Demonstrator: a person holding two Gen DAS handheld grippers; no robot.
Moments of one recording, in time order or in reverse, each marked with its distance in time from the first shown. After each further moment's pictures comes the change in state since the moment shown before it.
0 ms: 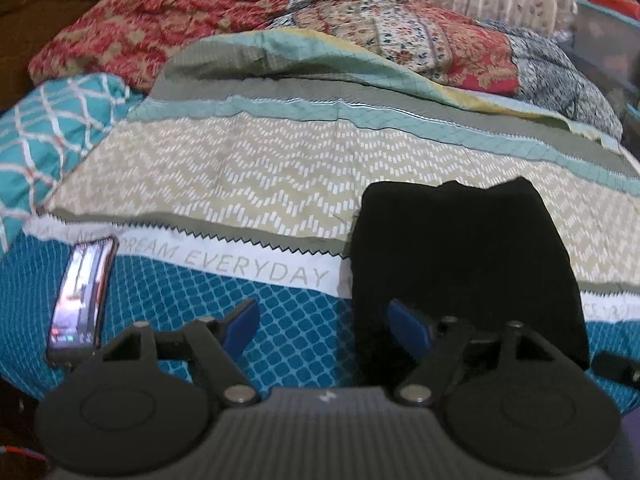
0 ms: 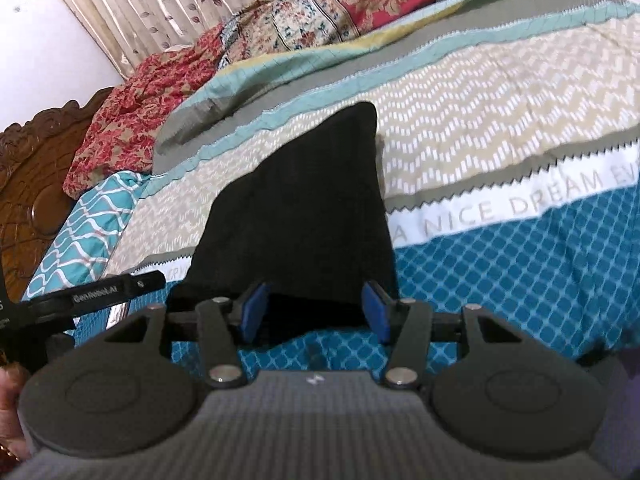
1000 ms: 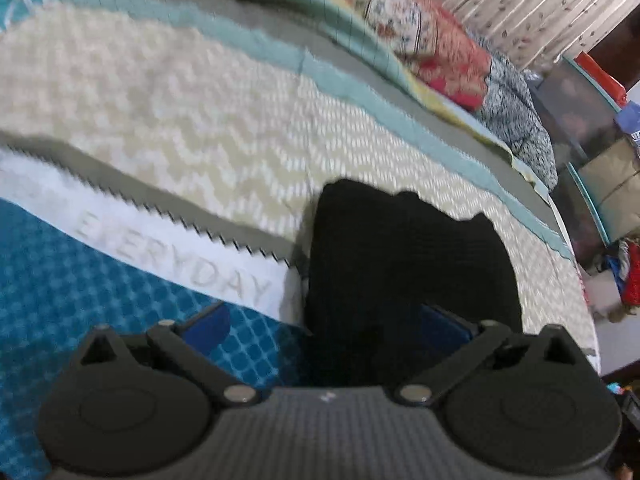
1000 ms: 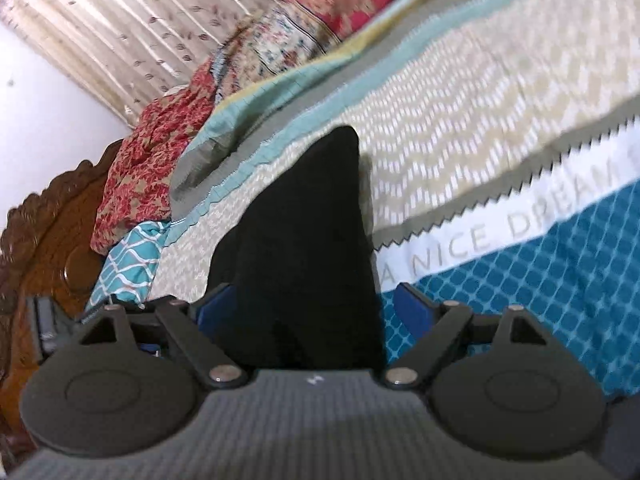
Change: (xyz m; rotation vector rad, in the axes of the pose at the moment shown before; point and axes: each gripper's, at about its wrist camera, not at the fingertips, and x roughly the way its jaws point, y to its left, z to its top) left arm 0.085 0.047 0.029 -0.241 0.183 -0.421; right arm 0.023 -0.059 0.037 0.191 -0.003 0.152
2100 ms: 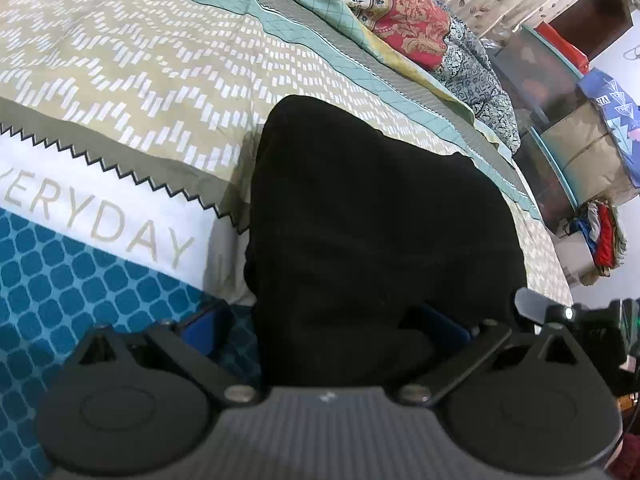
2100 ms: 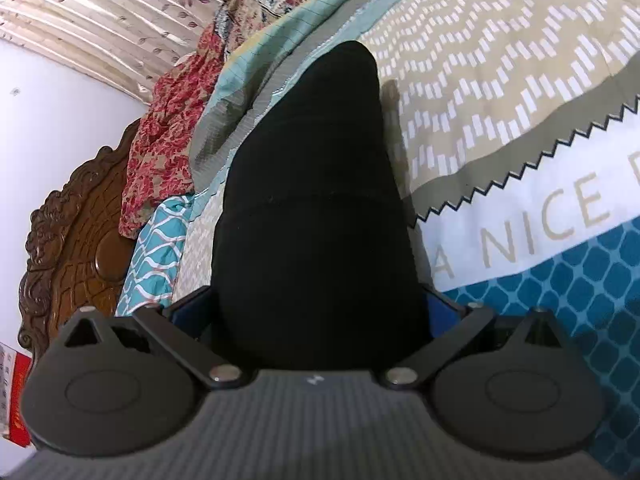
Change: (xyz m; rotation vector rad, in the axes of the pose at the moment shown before) left arm 0.056 -0.006 -0.030 0.070 0.047 -0.136; right arm 0.065 -0.010 -0.001 0.103 0.152 0.137
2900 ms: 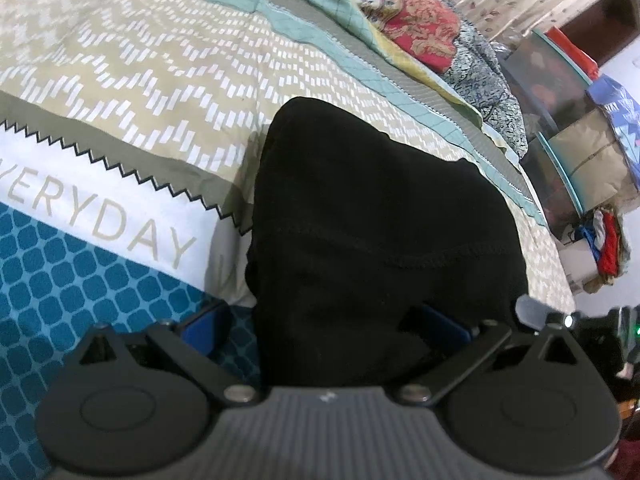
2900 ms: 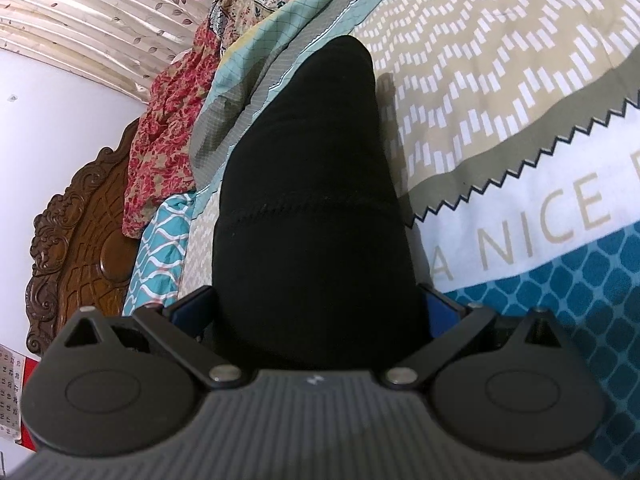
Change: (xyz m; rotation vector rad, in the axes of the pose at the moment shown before) left arm 0.000 -0.001 0.008 -0.056 0.017 0.011; right arm -0.002 -0.004 0.004 0.007 0.024 0.014
